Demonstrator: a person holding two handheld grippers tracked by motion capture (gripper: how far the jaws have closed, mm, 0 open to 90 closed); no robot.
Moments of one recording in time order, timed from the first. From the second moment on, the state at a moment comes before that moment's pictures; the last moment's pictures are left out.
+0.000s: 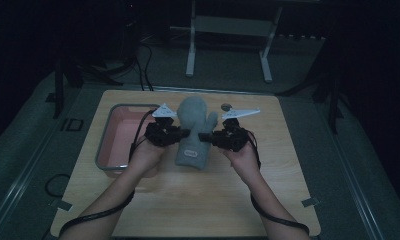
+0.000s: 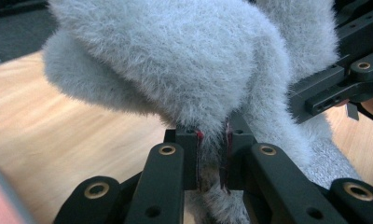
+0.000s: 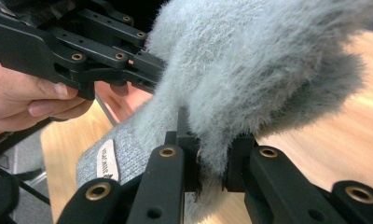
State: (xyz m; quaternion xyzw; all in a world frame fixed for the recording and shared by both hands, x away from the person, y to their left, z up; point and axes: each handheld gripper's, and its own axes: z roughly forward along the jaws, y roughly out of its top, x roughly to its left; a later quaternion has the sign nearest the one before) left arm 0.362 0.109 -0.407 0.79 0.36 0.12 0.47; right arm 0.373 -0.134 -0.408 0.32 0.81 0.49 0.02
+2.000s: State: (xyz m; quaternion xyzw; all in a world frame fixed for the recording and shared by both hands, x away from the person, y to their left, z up) left arm 0.418 0.244 -0.508 0.79 0.56 0.08 0.23; right arm 0.430 0.103 -0.482 0.31 0.91 0.27 0.05
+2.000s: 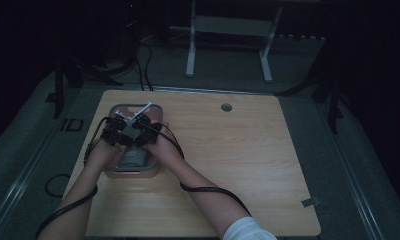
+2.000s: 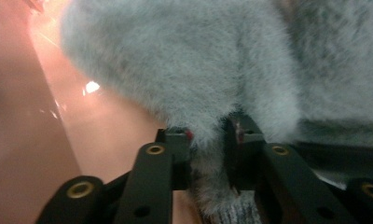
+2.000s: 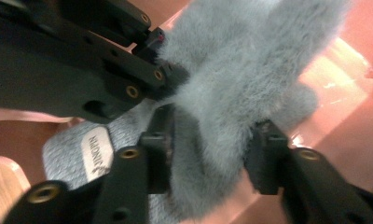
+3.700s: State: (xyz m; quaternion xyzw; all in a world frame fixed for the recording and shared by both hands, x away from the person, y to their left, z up) left arm 0.298 0.137 -0.455 0.79 0.35 0.15 0.47; right arm 0.390 -0.108 -0.459 0.24 0.87 0.43 0.05
